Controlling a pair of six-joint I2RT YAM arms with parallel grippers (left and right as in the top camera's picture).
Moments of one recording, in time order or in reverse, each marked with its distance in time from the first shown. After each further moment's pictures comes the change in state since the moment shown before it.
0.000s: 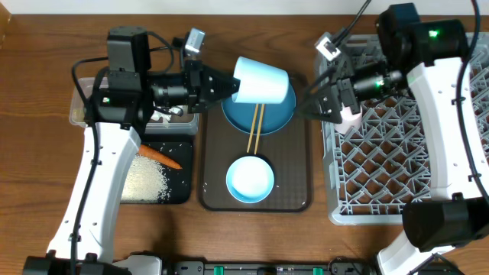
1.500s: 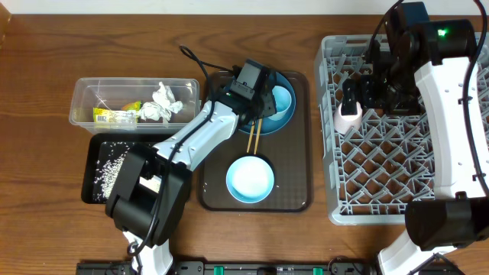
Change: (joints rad) left arm -0.420 0.473 0.000 0.134 -1.209 0.025; right arm -0.049 0.000 0.000 0.010 0.990 0.767
